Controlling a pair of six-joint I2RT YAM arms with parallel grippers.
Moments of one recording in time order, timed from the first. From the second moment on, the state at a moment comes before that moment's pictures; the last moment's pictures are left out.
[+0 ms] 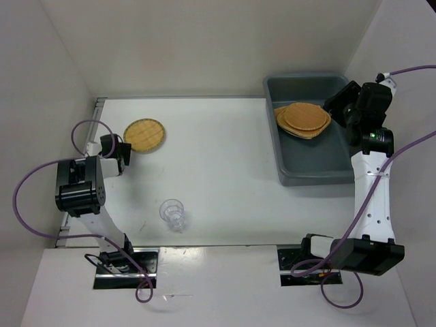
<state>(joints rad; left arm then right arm) 0.21 1.79 0.80 0.34 -0.17 -1.25 -0.18 1.22 1.49 -0.62 0.02 0.57</state>
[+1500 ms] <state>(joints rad) -0.24 1.66 1.07 0.25 0.67 -1.33 0.15 1.41 1.34 -0.33 -0.61 0.64</state>
